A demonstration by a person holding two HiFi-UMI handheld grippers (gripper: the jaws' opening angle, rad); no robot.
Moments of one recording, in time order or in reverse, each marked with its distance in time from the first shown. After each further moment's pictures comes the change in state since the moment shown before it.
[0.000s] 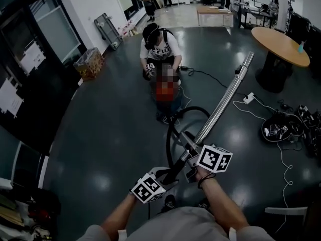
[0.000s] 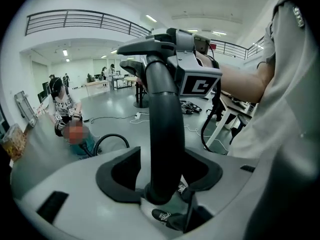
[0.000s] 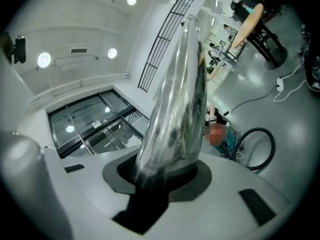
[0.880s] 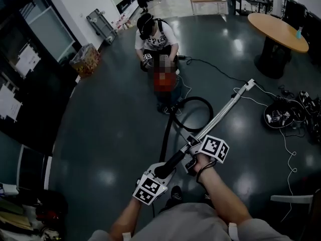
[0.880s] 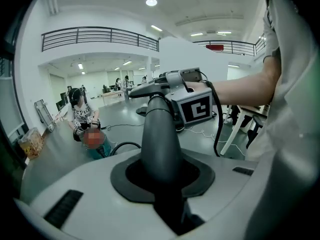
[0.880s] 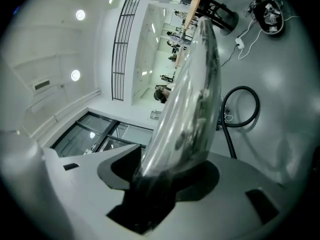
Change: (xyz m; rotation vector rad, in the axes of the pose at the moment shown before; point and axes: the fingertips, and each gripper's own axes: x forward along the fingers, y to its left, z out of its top) left arm -0.019 0.026 -0.002 0.004 -0.092 0.178; right arm 0.019 -0.077 -0.058 0.463 -0.007 -0.113
